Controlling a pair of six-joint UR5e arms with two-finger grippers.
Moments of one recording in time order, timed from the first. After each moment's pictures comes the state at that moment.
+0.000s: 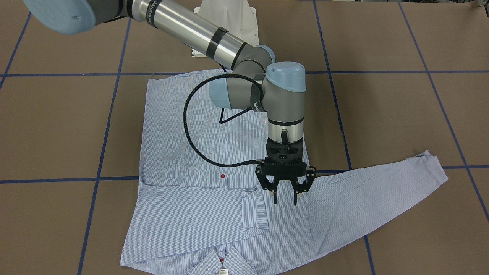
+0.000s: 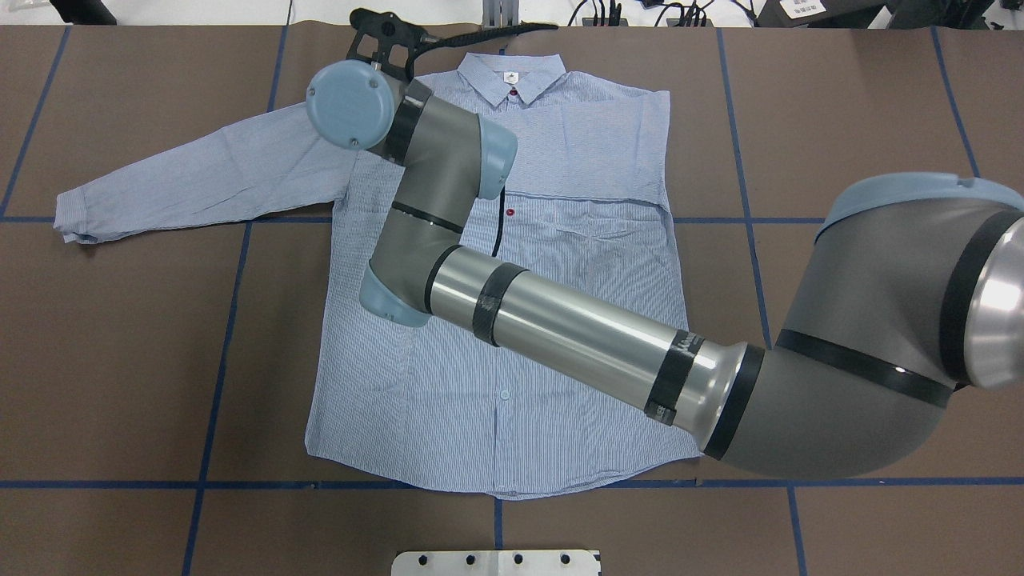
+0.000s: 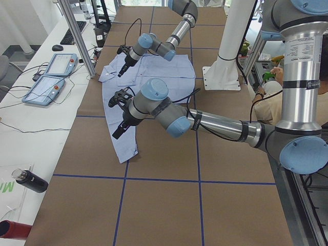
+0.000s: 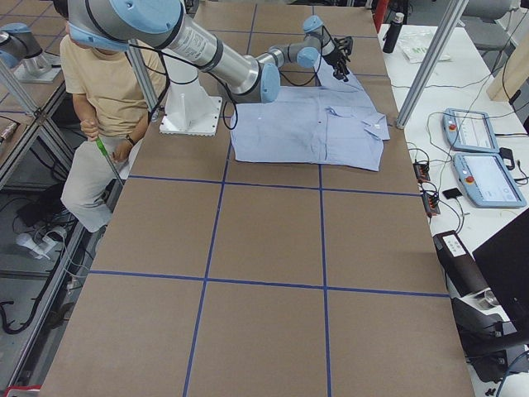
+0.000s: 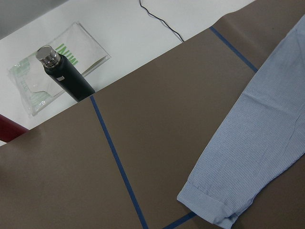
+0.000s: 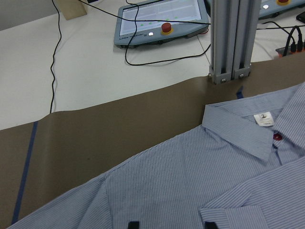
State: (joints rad) left arm -1.51 -1.53 -1.81 -2.21 -2.21 -0.22; right arm 0.62 -0.24 0.76 -1.09 1.43 1.36
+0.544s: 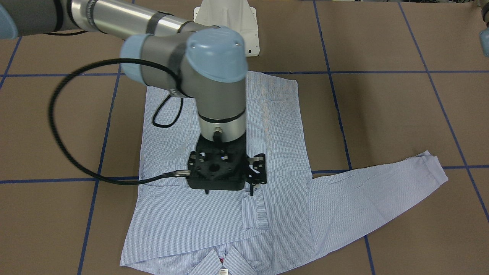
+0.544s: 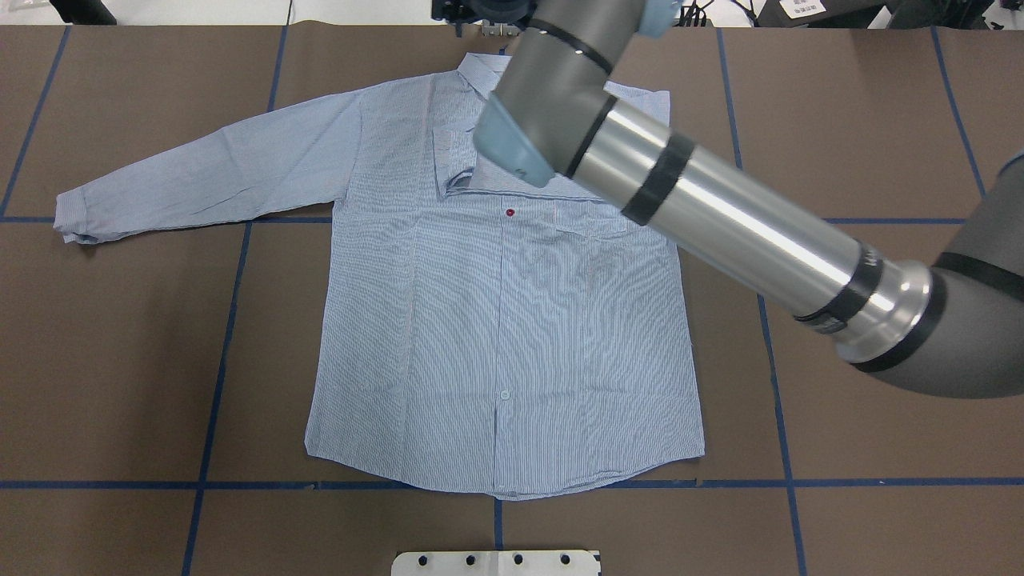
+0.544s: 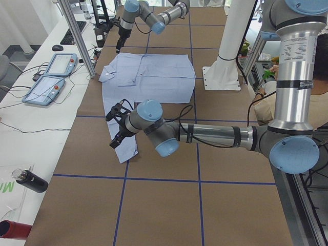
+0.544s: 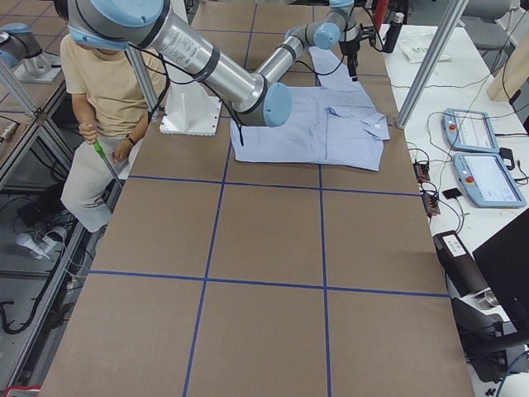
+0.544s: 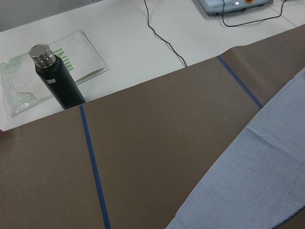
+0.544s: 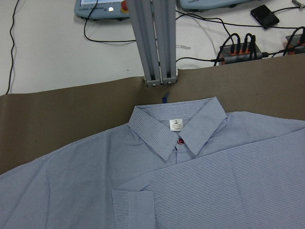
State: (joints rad) left arm -1.40 -1.56 -1.58 -2.56 -2.18 -0.42; right arm 0.84 -0.48 1.28 -1.52 1.84 1.11
